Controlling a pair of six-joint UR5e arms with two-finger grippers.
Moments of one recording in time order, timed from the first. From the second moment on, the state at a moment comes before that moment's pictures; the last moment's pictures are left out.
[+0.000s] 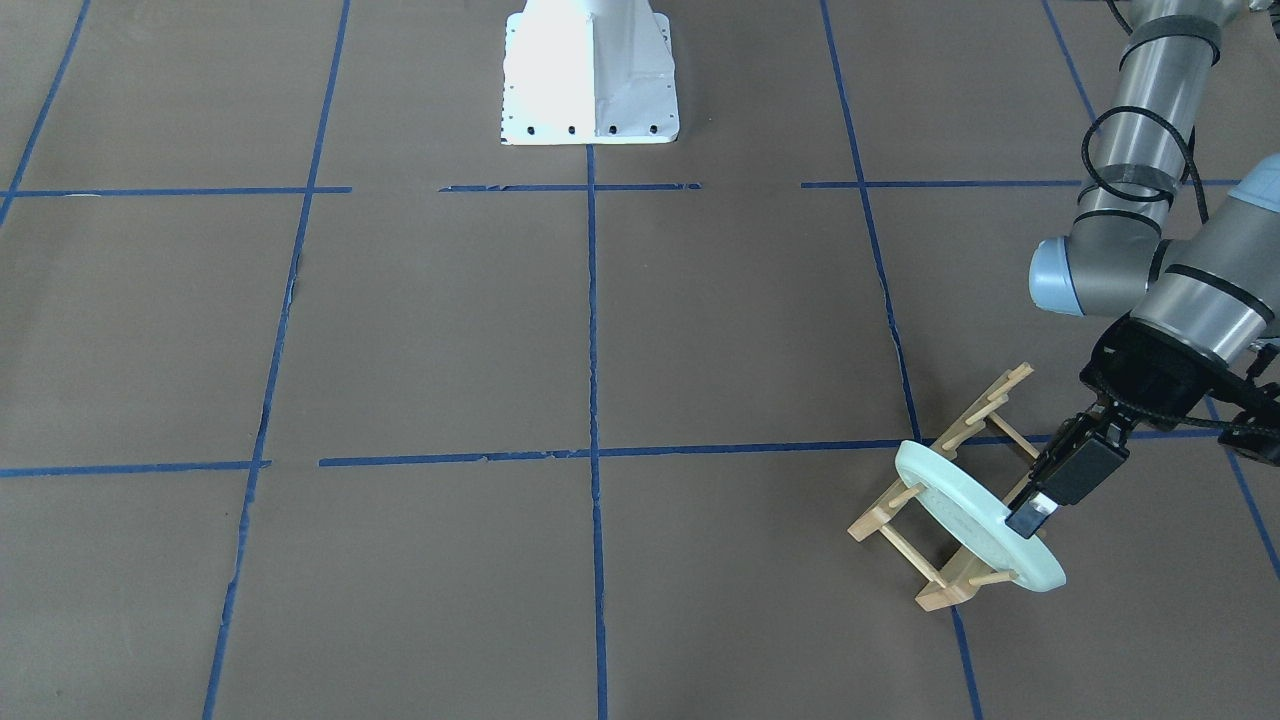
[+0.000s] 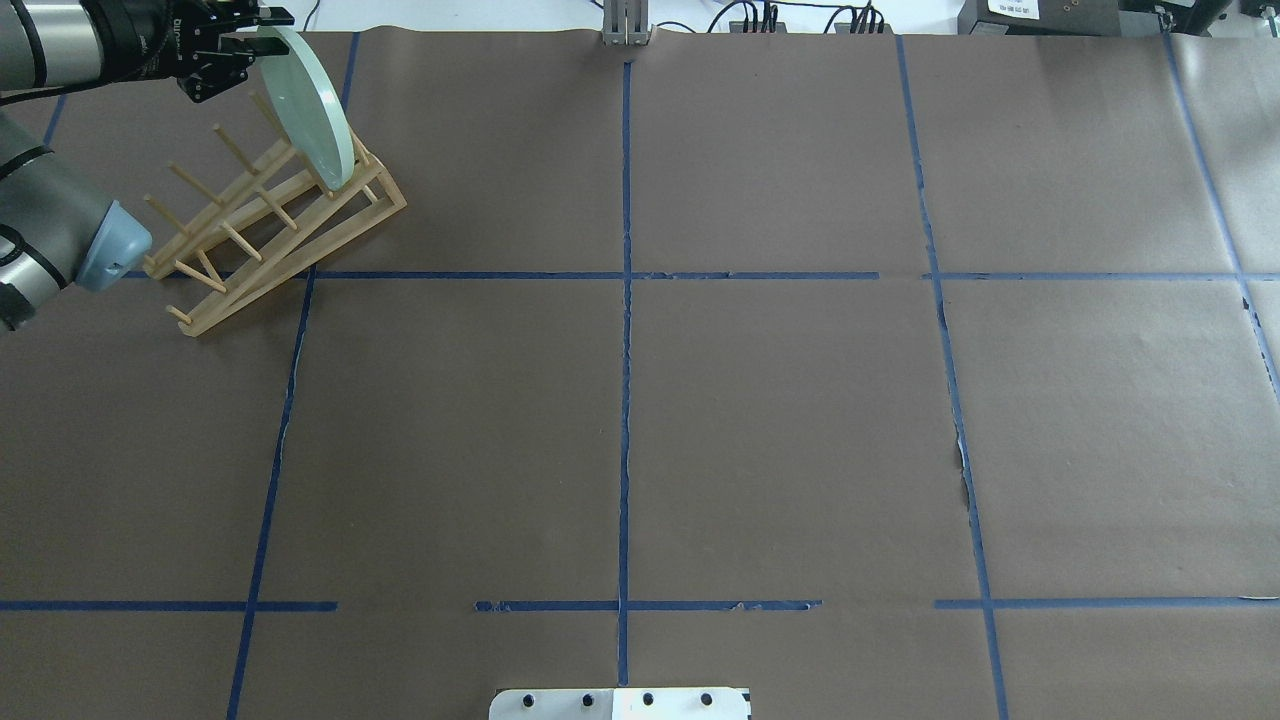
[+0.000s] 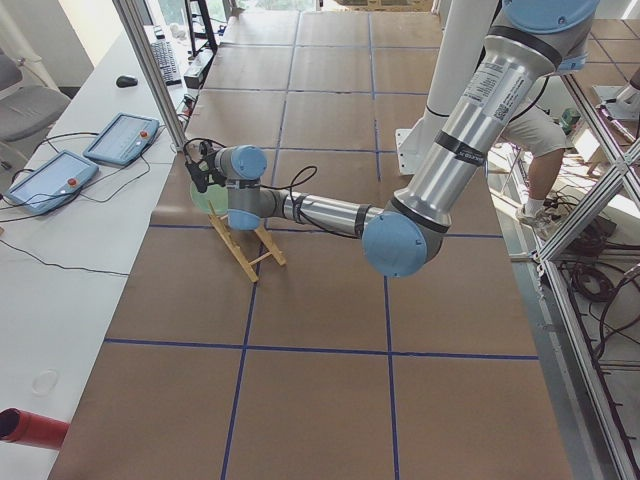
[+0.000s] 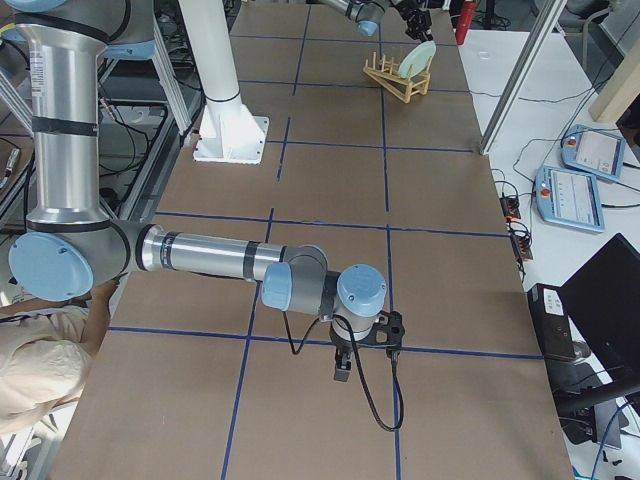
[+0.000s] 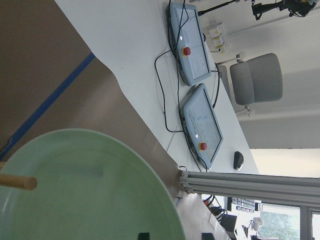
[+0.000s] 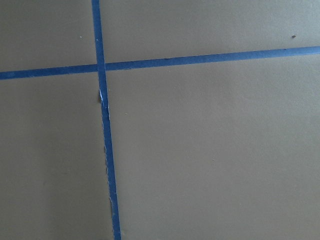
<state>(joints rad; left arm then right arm) -1.09 -2.08 -1.19 -3.02 -1.99 -2.01 1.62 -1.62 1.56 -1.62 2.32 -0.02</state>
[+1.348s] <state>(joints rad) -1.18 -2.08 -1.40 -2.98 -2.01 -2.07 1.62 -1.62 1.56 -1.62 2.32 -0.02</state>
